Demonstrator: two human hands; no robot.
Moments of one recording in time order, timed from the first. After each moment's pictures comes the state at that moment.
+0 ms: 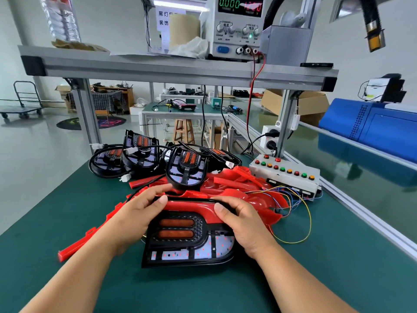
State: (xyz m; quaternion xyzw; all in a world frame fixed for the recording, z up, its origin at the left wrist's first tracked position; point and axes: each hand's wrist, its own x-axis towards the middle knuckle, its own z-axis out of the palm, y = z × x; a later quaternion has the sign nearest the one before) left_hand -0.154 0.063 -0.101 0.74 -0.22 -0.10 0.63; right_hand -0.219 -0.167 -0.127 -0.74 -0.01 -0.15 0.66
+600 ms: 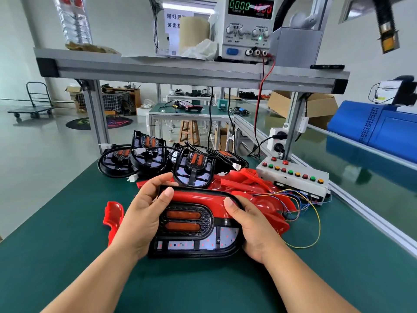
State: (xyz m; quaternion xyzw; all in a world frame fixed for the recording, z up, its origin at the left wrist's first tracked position) left_hand -0.163 0.045 -0.105 0.53 -0.18 -0.05 0.83; right_hand -0.218 -0.158 -0.119 -0.57 0.02 -0.07 0.82
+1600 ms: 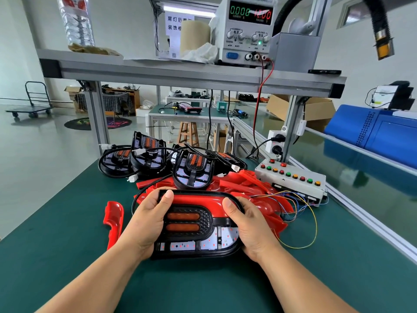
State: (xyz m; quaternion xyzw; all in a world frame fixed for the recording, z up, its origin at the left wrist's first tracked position) left_hand -0.163 0.038 -0.110 0.57 -0.13 -0.12 0.81; right_hand -0.222 -0.155 -0.117 -0.58 0.01 -0.13 0.80
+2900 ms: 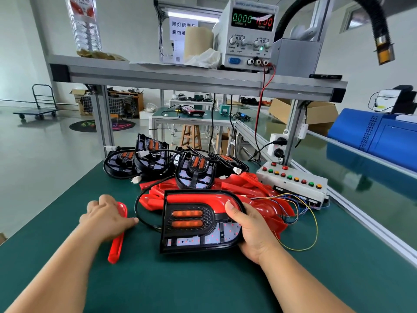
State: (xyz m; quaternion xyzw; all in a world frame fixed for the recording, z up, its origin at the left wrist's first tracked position) left_hand -0.125 0.117 -0.101 0.96 0.10 -0.04 0.24; right_hand -0.213 -0.161 -0.126 -0.55 0.04 -0.08 0.83
